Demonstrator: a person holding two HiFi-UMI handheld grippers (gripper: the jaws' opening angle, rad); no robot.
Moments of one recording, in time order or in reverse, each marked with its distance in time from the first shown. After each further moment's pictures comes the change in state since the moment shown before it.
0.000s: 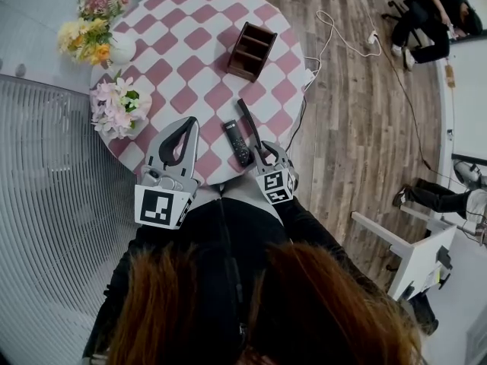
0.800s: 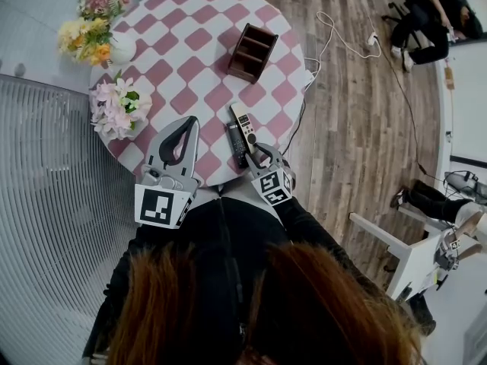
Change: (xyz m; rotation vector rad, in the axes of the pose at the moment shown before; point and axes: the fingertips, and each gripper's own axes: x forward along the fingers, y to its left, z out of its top) left arm 0.004 0.005 0.000 -0.010 -0.006 0.004; right arm 0.005 0.027 0.009 -0.058 0.022 0.147
